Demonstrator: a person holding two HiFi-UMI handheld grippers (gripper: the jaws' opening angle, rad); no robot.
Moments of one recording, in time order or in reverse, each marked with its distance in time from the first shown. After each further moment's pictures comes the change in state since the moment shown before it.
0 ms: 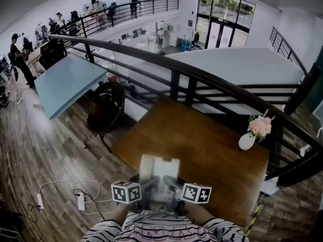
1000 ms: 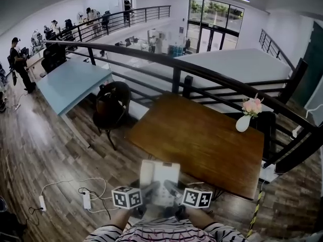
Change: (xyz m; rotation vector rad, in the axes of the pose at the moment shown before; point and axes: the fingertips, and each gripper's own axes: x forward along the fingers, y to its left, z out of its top) left arm -0.225 -0.014 -0.138 0.032 -0.017 -0.060; right arm -0.084 0.133 -0.216 -0.024 -0.063 -0.029
